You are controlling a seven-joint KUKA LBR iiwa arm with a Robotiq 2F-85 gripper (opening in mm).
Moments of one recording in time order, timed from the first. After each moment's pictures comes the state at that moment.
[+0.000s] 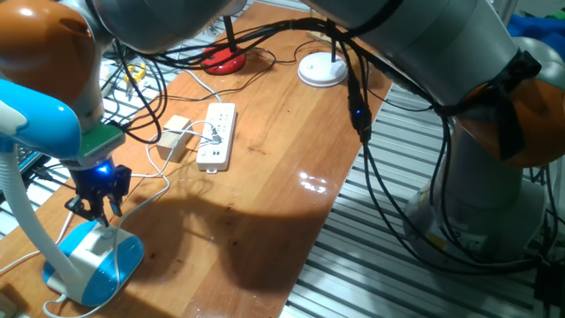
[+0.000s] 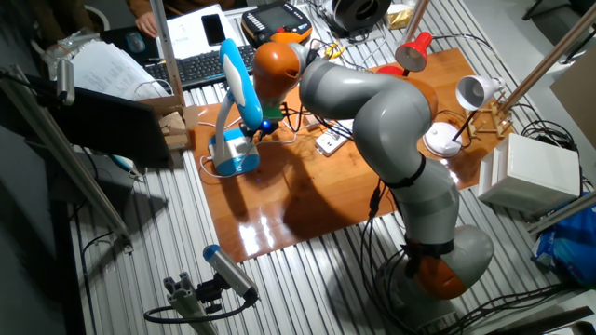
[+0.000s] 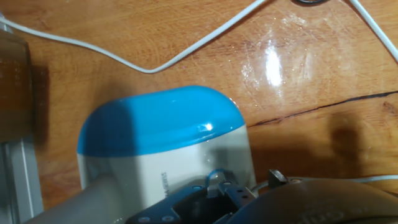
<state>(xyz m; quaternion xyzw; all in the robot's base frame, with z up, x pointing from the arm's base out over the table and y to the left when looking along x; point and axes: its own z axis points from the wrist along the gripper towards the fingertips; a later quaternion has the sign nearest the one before) 0.629 0.320 0.067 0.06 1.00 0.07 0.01</state>
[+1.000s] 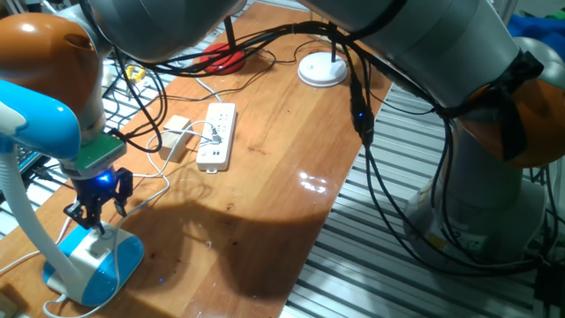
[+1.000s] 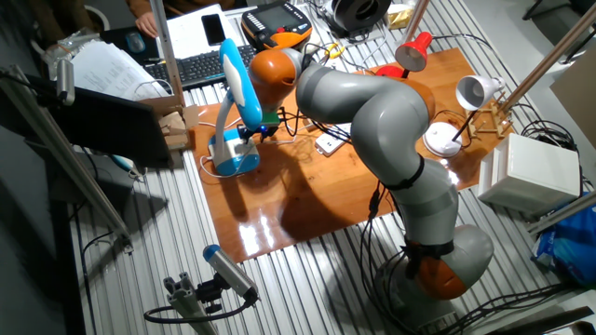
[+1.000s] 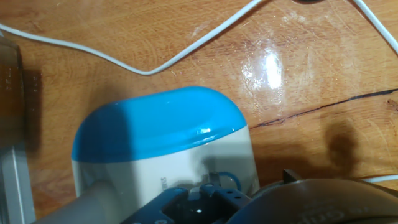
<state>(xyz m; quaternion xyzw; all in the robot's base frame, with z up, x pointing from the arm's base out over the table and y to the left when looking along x) 0.630 0.322 0.059 0.07 1.00 0.06 0.02</state>
